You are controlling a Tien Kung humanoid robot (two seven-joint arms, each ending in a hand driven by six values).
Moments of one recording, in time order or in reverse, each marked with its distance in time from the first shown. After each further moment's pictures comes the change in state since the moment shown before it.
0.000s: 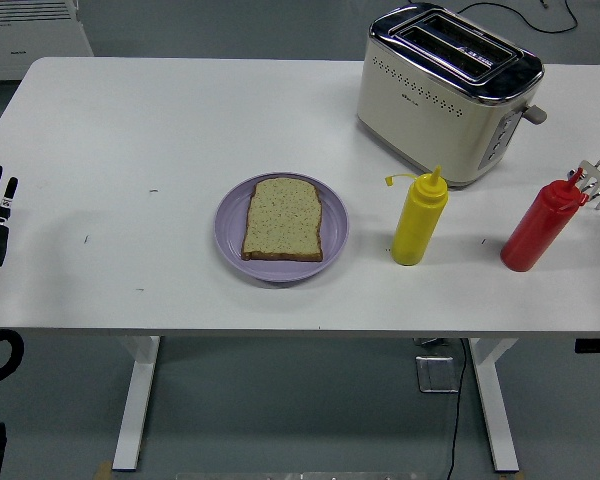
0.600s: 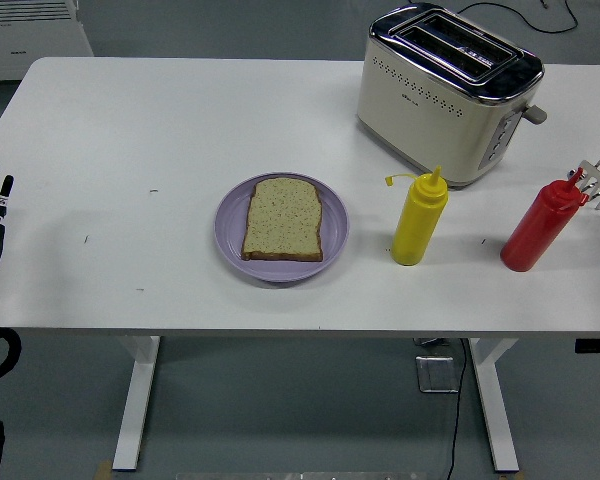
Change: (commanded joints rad) left arm -0.005 0.000 -0.010 -0.001 0.000 0.000 0.001; right arm 0.007 0.003 0.009 0.004 -0.005 0.010 -0.005
